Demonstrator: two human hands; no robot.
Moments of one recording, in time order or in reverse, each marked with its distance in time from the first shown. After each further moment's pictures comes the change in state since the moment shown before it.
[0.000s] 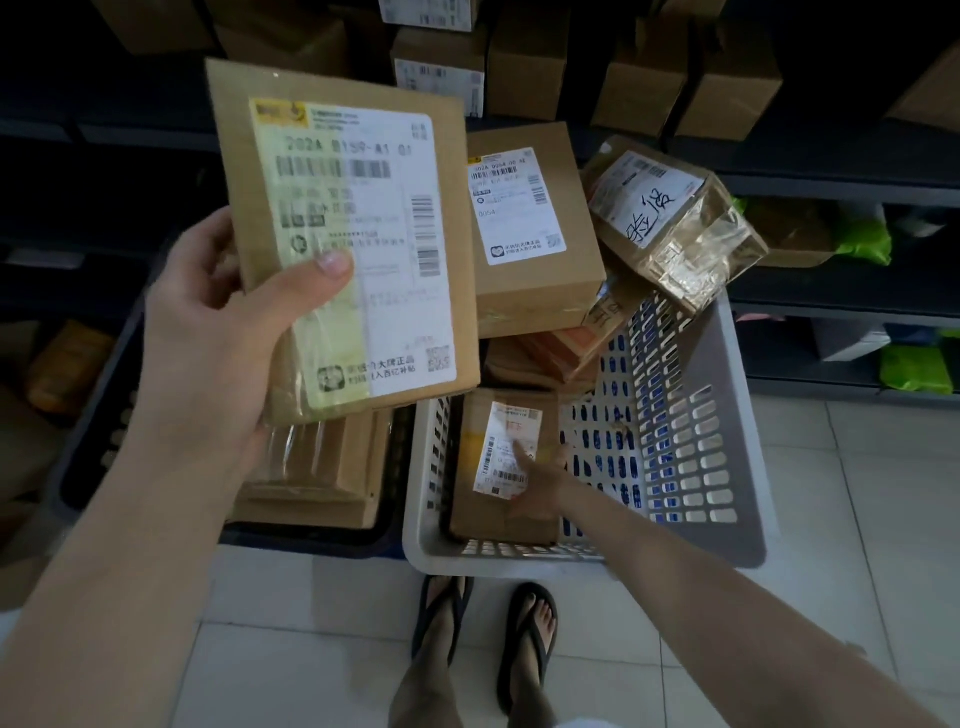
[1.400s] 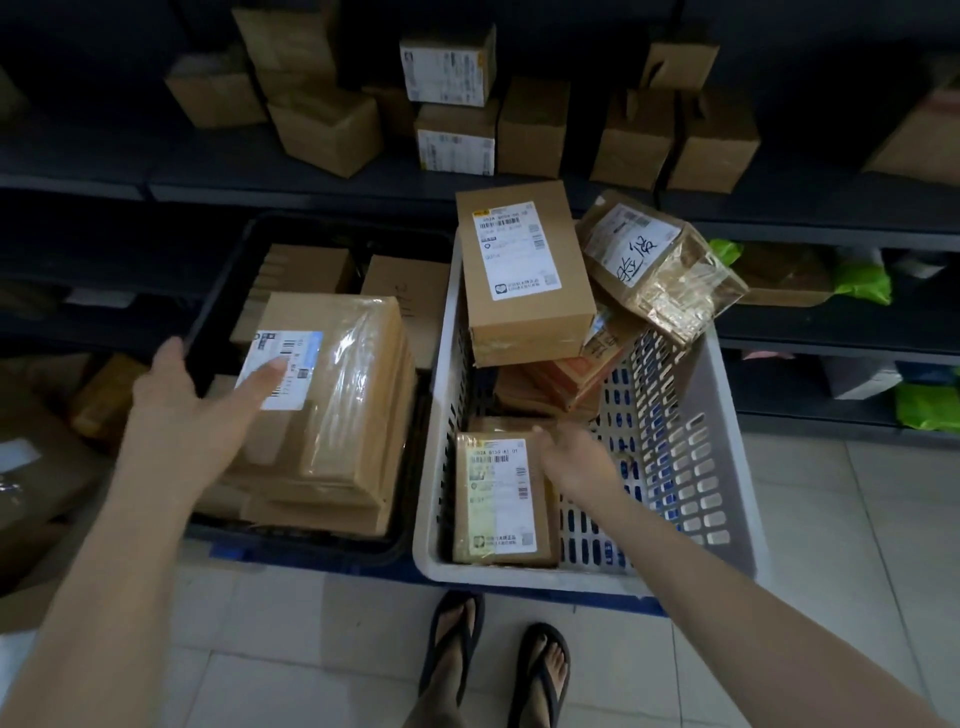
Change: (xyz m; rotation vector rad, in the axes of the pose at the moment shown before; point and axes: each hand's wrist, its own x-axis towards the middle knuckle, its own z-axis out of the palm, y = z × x) left_hand 0.005 -0.023 -0.068 0.881 0.232 -0.262; right_hand -0.116 -0.032 -0.049 0.408 0.562 -0.203
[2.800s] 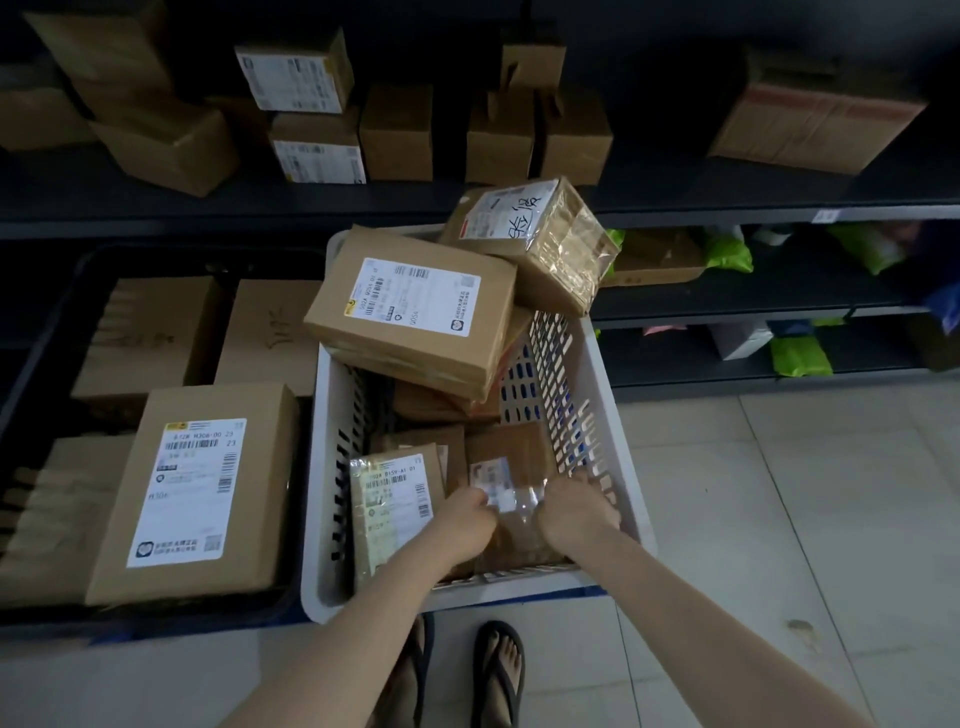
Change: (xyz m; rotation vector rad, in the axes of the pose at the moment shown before) left_hand -0.106 0.044 0.252 0.145 -0.998 0.196; right_hand -0.027 0.084 -0.048 -0.518 -0.087 0.308
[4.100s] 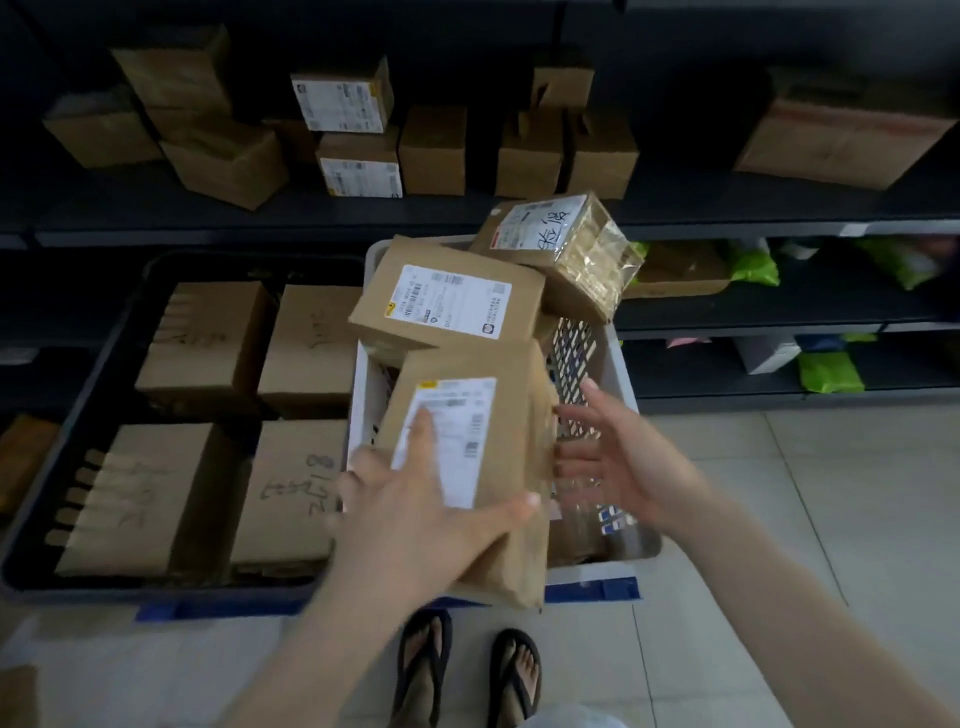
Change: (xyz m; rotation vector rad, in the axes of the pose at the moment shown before) left_hand -0.137 0.032 -0.058 0.305 0.396 -0.063; right_hand -0.059 0.004 -0.075 1.300 -0.264 -0.207
